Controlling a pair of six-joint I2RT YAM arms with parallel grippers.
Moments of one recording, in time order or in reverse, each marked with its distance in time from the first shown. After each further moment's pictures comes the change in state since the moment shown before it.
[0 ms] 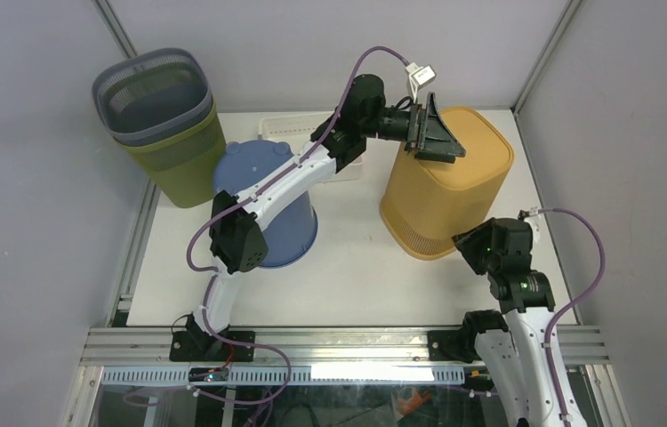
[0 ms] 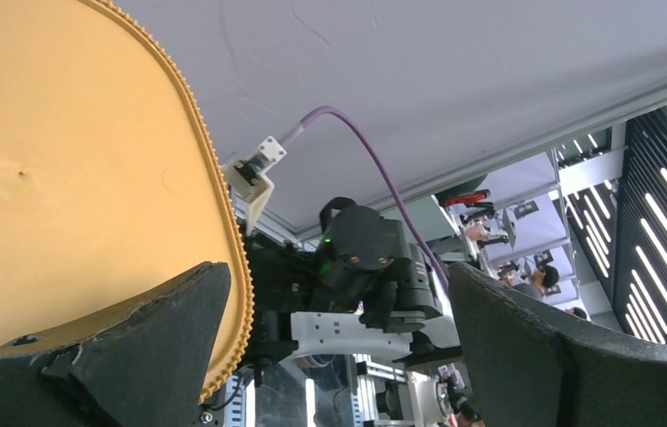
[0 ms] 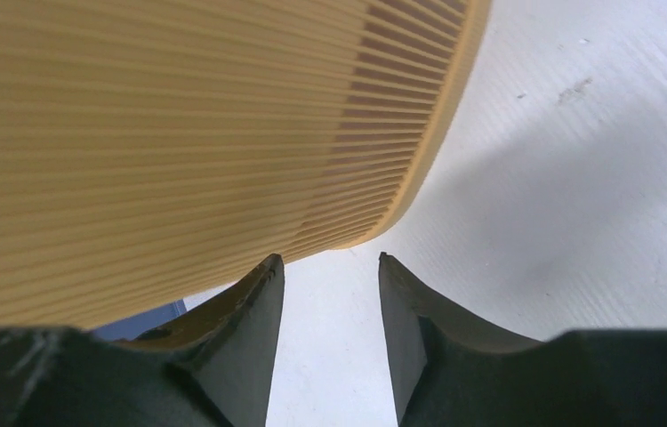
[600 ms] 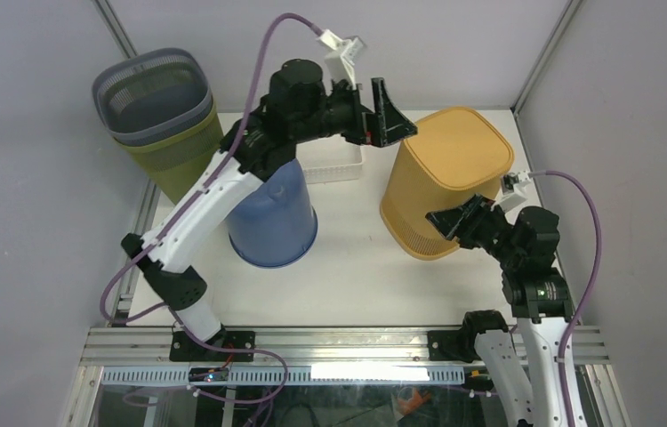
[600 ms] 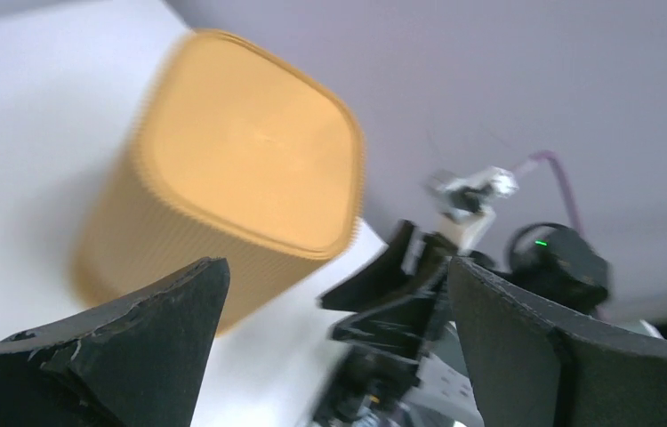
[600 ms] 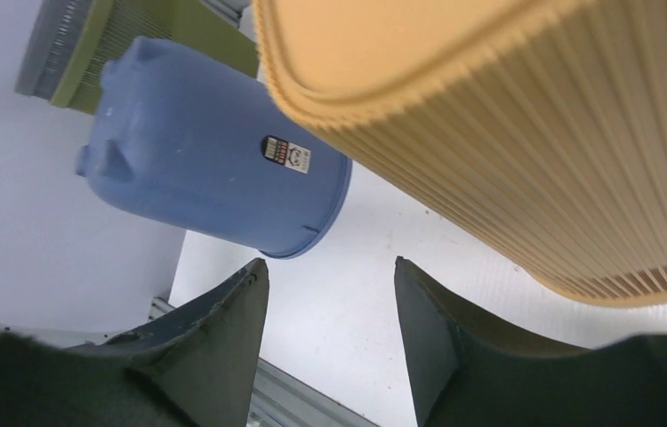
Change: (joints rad) left arm 0.002 -0.425 -0.100 -0.550 -0.552 0.445; right arm 0.001 -0.026 0.195 0.180 -0.568 -0.331
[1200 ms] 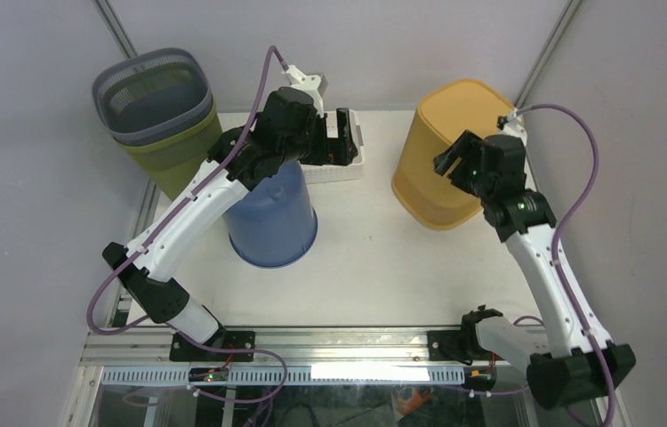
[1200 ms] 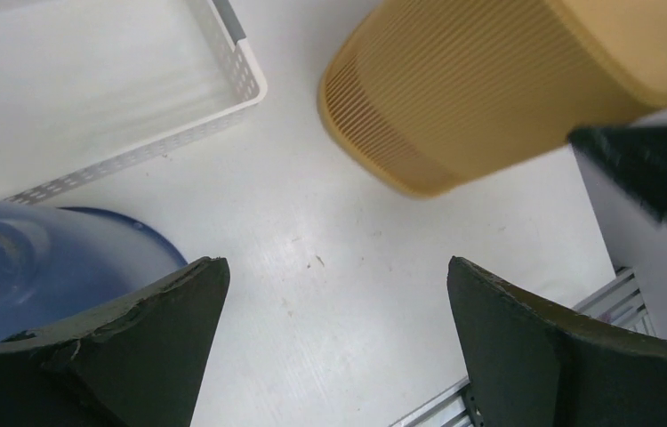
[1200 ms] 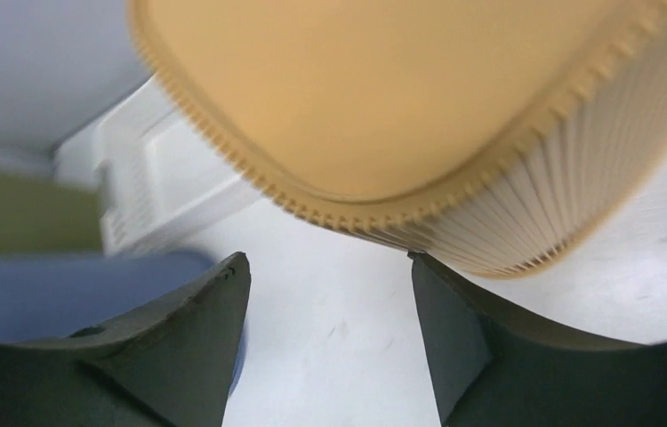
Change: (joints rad) left arm 0.070 -0.161 -0.233 -0.299 -0.484 0.124; right arm 0.218 0.453 0.314 0.029 0.548 0.021
